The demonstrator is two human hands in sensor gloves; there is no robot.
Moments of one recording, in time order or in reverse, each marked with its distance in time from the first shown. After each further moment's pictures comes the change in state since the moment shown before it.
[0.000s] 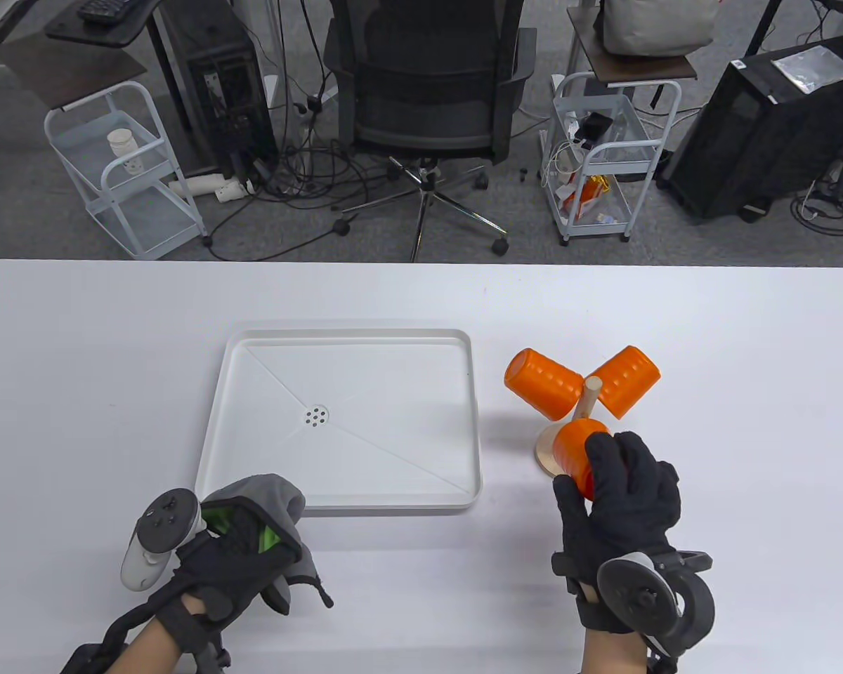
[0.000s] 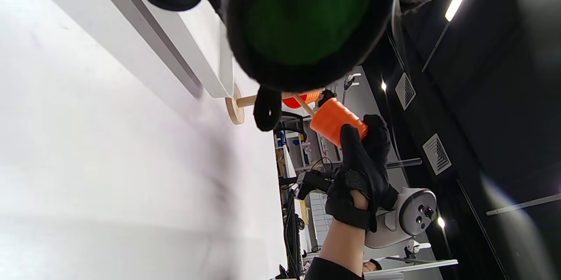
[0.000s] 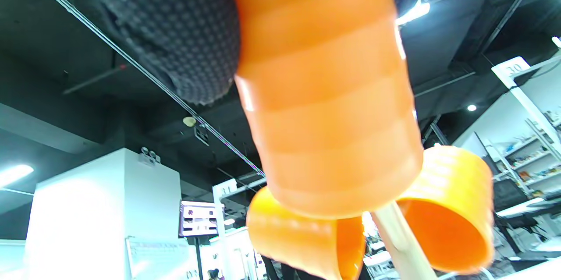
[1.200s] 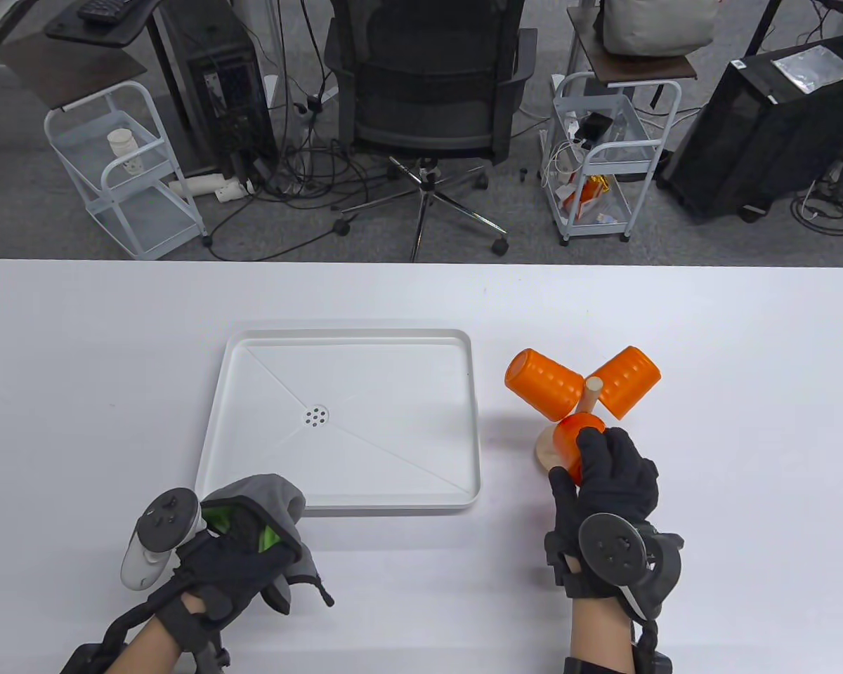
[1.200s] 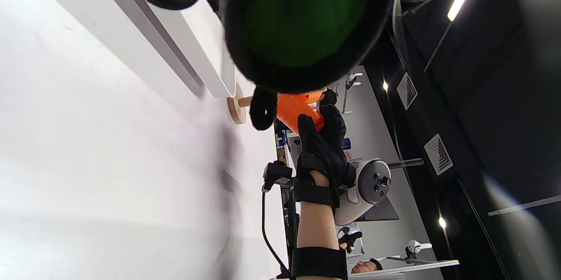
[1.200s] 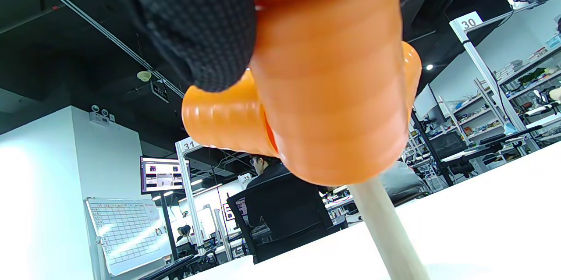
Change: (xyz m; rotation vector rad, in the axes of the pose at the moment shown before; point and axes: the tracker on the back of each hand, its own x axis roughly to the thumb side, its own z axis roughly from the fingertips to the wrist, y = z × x) left_hand -0.001 0.000 -0.001 -0.003 0.007 0.003; right_hand -0.026 0.054 0.006 0.143 0.119 0.030
